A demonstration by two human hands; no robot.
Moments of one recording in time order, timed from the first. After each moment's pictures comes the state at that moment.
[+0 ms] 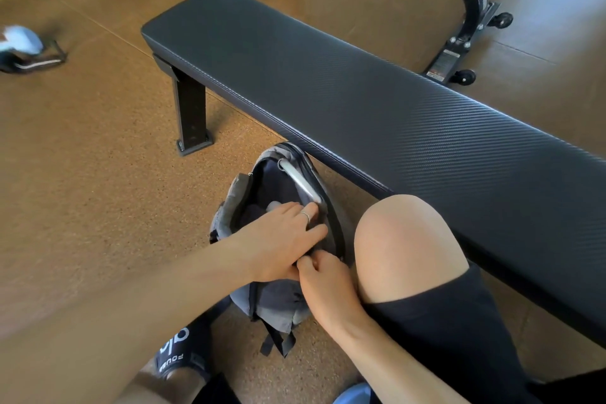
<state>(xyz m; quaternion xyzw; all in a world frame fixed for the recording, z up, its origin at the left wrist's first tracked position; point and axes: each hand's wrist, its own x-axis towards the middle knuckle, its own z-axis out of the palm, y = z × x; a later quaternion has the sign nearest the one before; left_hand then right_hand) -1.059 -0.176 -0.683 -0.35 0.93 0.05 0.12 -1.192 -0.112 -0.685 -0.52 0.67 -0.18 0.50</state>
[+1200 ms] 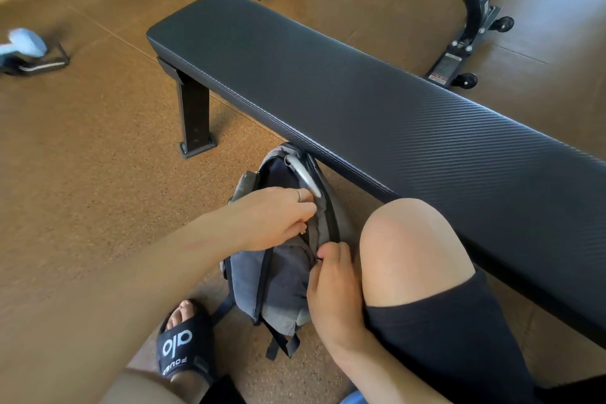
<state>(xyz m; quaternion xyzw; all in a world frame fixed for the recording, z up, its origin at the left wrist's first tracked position) -1.034 -0.211 -0.662 -0.36 0.92 0.13 0.06 -1.181 -0.098 -0.723 -0.64 0.71 -0.23 0.19</state>
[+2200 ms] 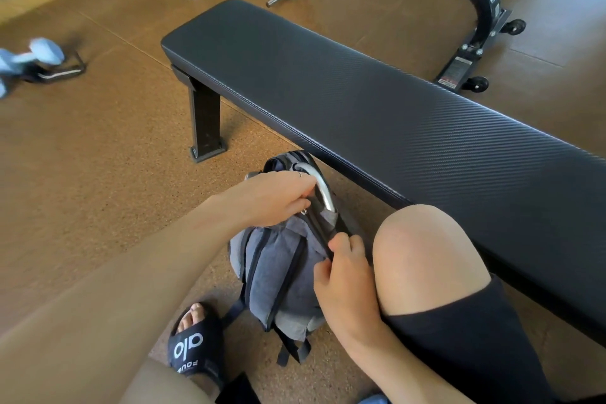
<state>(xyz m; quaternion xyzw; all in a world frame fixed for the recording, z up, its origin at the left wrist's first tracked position) -1.029 -0.239 -0.639 -0.47 0.86 0.18 0.08 -1.184 -0.115 -0.697 -0.65 0.70 -0.20 0.22</state>
